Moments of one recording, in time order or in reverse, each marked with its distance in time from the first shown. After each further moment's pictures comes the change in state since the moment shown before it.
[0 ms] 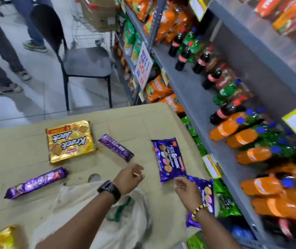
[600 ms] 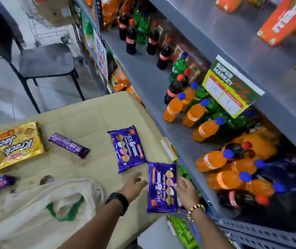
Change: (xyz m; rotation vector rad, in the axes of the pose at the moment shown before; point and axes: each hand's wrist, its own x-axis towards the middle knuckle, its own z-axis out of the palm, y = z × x) left_hand 0.034 0.073 0.214 -0.392 -0.110 -0.379; right_hand 0.000 0.150 -0.104 0.315 0.085 0.296
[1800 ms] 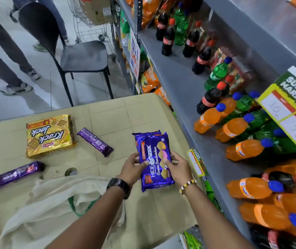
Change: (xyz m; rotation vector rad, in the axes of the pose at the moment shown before) left_hand -0.005 0.059 -0.082 -0.413 0.260 0.150; right_hand 0.037 -0.131 0.088 0.099 -0.243 -0.302
